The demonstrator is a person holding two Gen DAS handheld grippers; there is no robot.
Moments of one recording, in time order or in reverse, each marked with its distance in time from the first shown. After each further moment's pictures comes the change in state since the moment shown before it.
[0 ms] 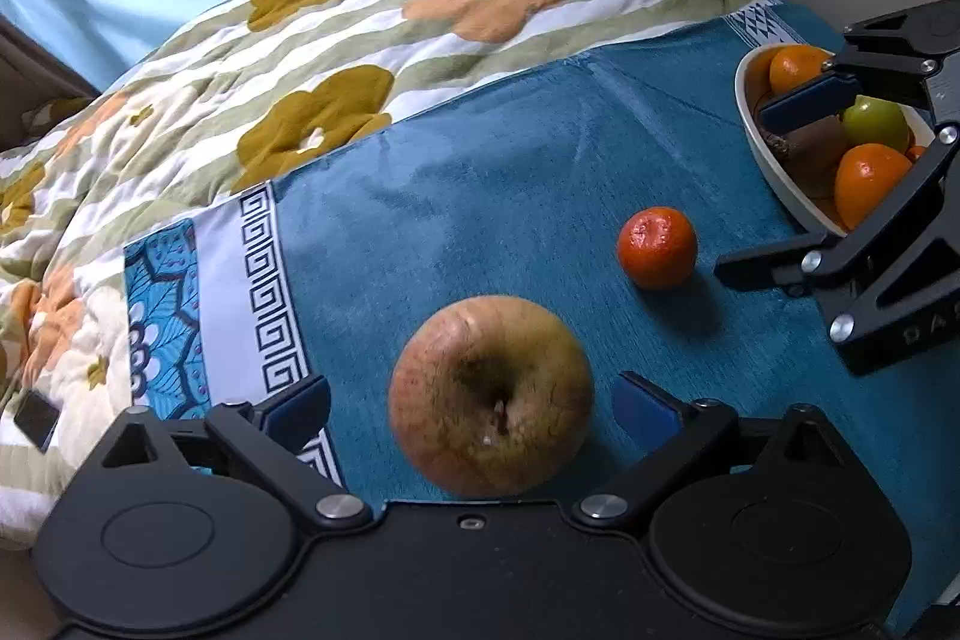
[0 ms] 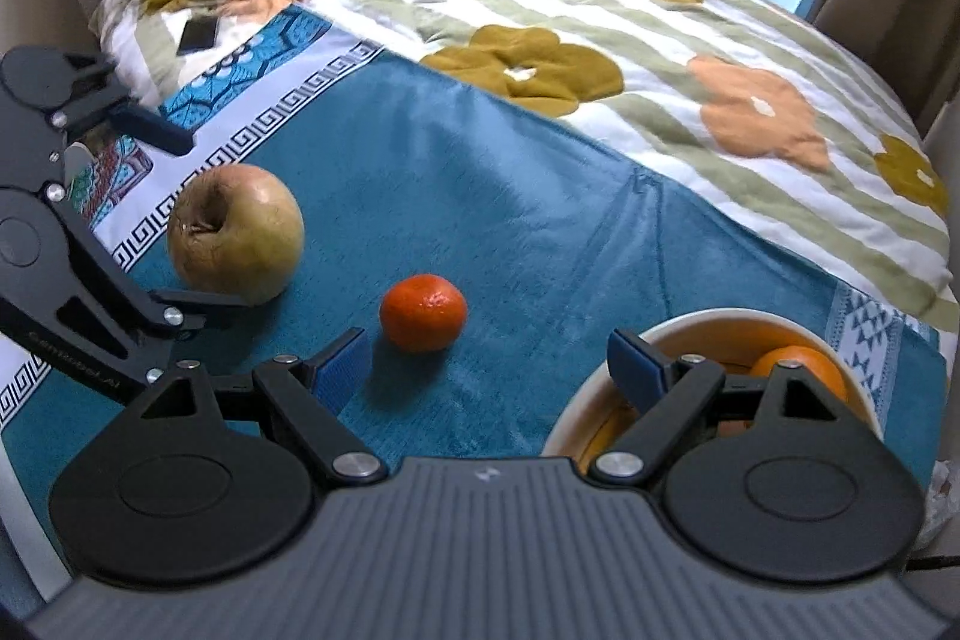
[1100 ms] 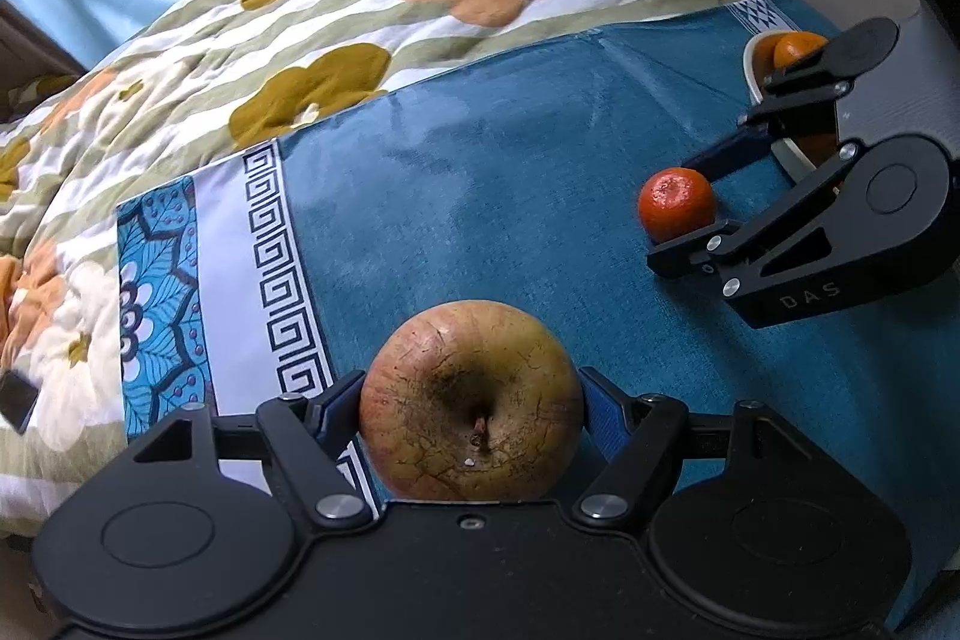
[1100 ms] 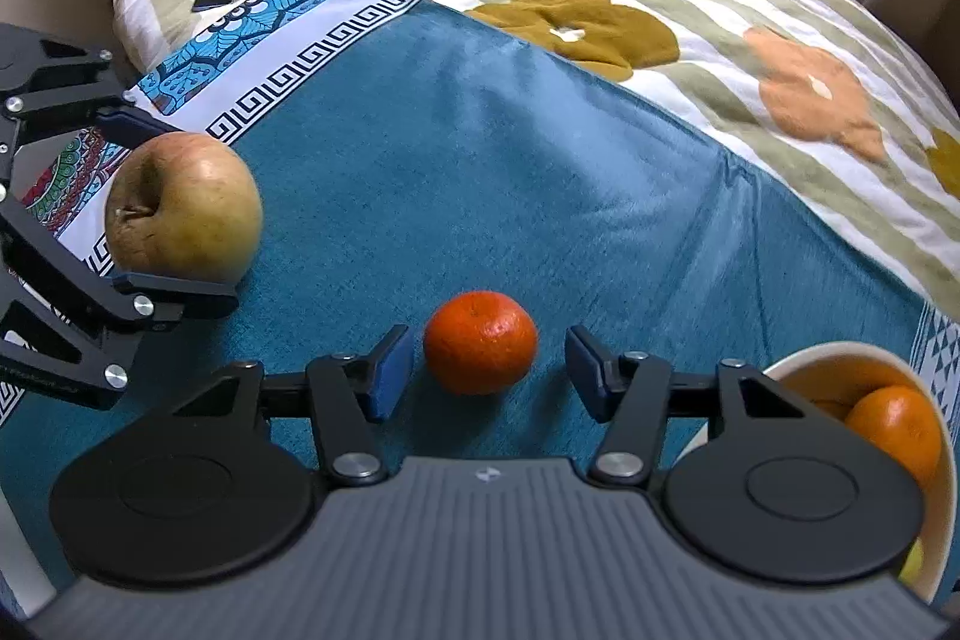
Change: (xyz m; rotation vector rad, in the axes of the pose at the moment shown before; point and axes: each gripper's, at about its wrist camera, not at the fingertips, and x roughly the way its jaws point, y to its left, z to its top) left arm 0.003 0.018 -0.020 -0.038 0.009 -0.046; right arm 0.048 0.018 0.011 -0.015 0.085 0.052
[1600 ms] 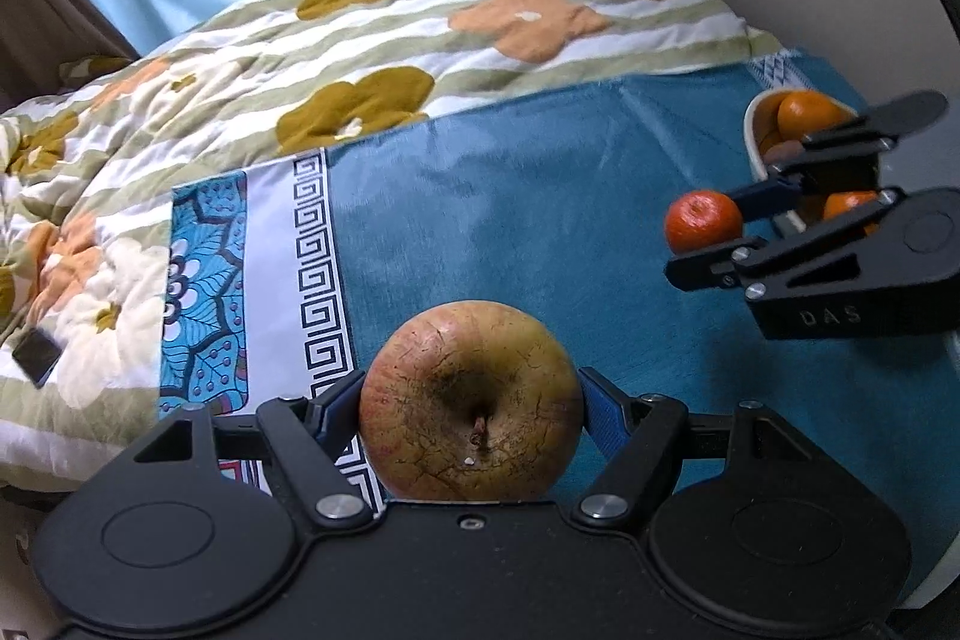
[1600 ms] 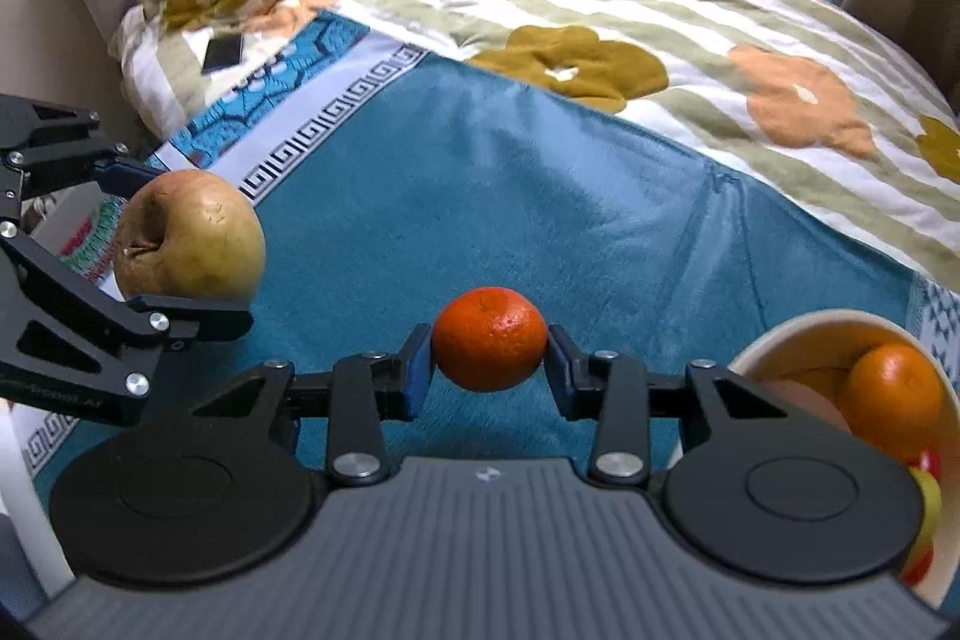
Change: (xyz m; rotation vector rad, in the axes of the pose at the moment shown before) left arm -0.041 -0.012 -0.009 -0.108 -0.064 0.054; right arm -0.043 0.005 -0.017 0.095 -0.120 0.018
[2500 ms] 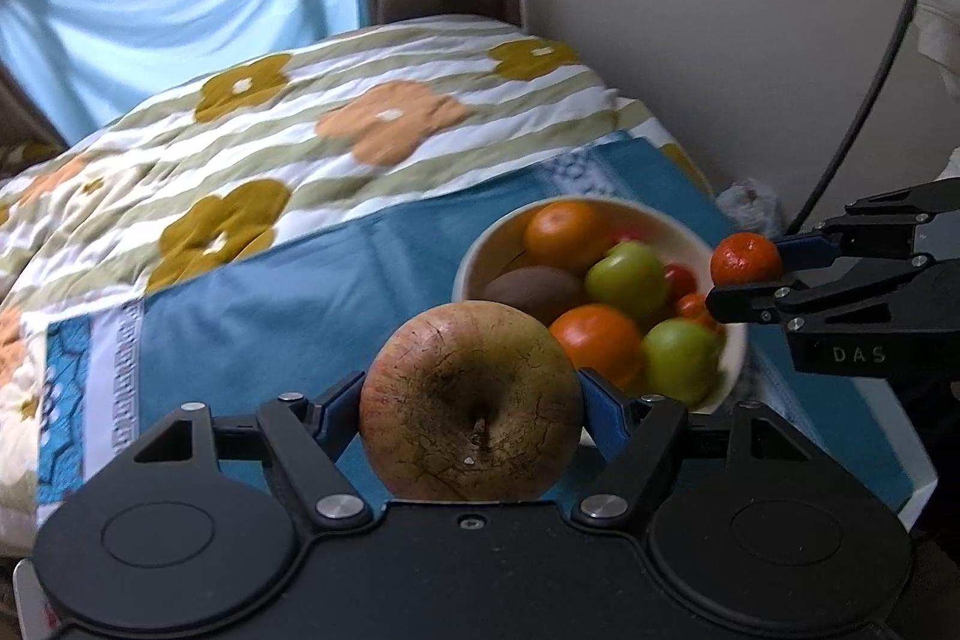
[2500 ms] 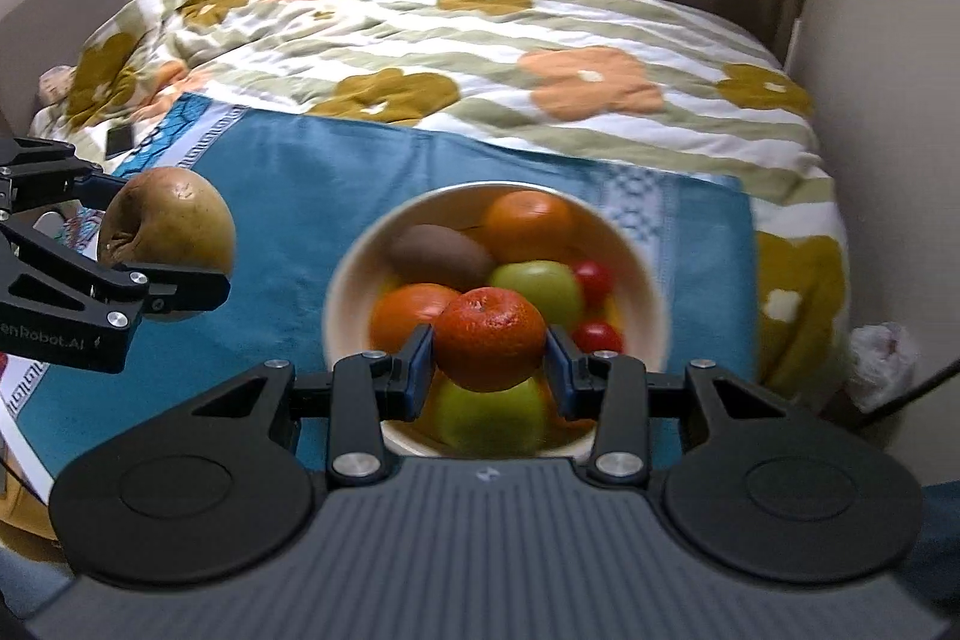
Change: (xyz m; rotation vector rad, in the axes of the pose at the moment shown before) left arm -0.040 -0.154 0.049 0.062 -0.145 -0.121; right arm -0.141 -0.117 -0.096 0.195 -0.105 -0.204
